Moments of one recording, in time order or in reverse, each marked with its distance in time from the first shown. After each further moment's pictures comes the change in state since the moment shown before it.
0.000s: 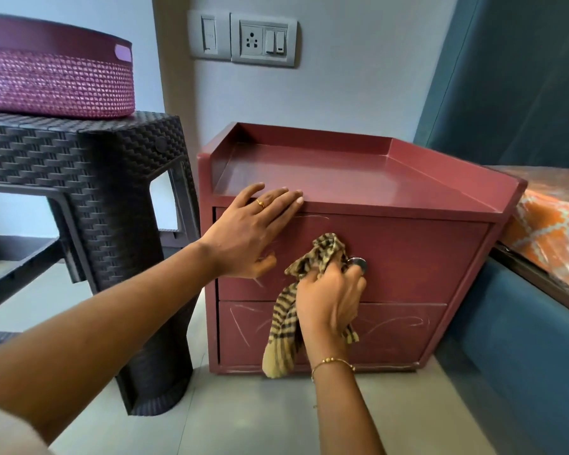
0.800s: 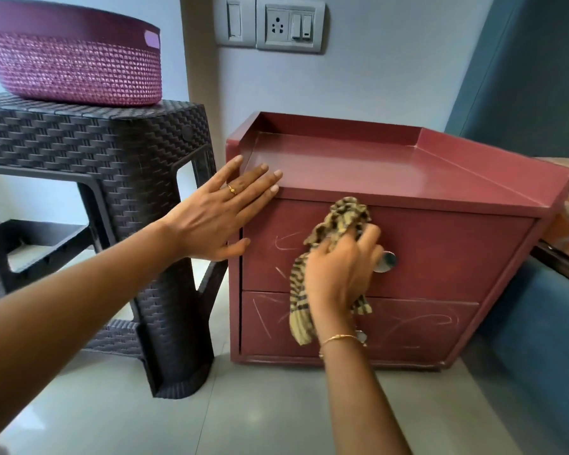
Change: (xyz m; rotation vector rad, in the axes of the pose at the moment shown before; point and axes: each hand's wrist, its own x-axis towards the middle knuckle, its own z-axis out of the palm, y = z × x) left_hand -0.050 -0.054 -0.003 0.212 -0.002 0.098; right_hand 0.006 -0.026 0.013 0.093 0.148 -0.076
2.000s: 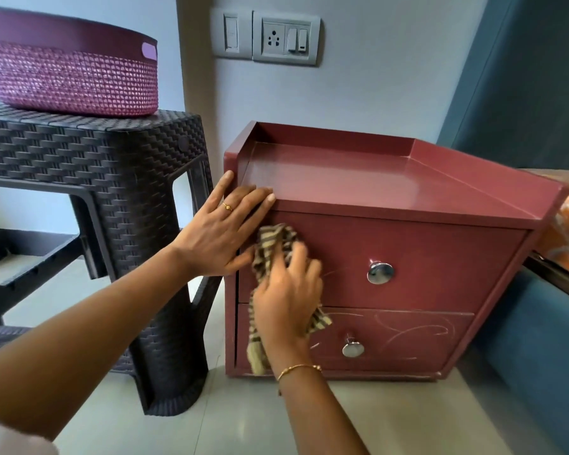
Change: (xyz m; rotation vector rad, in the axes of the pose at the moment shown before) left_hand 0.001 0.014 0.019 -0.068 0.127 -0.157; right_hand -0.046 -0.010 0.031 -0.056 -0.082 -0.414
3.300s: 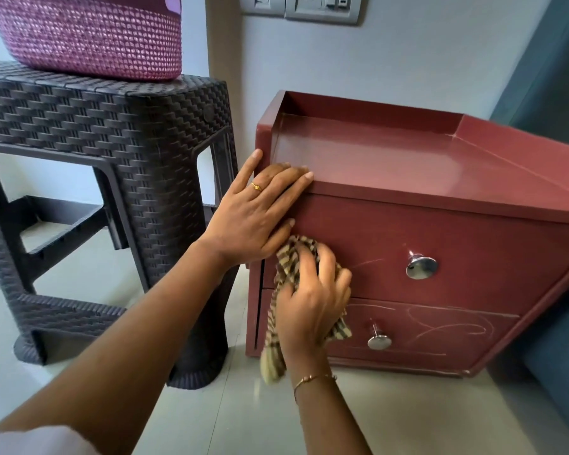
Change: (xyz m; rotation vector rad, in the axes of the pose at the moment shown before) left_hand 0.002 0.011 0.007 -0.153 0.194 -0.147; right_hand -0.023 0.001 0.025 0.098 0.076 0.069
